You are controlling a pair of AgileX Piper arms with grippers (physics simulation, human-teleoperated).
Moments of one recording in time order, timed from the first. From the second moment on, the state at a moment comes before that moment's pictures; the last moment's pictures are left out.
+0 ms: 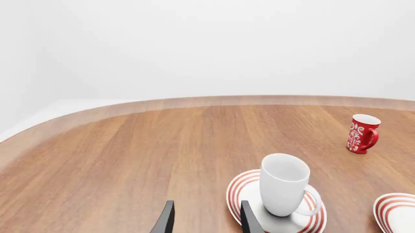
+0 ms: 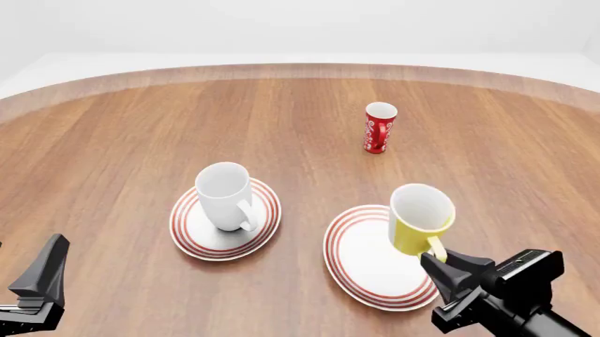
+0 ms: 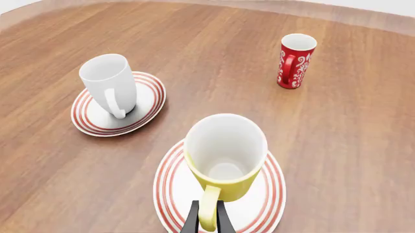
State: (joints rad) left arm 0.00 0.01 0.00 0.00 0.00; right arm 0.49 0.91 0.00 -0.52 0.06
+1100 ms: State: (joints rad) left arm 0.00 0.01 0.00 0.00 0.00; right arm 0.53 1.33 0.00 -0.84 0.09
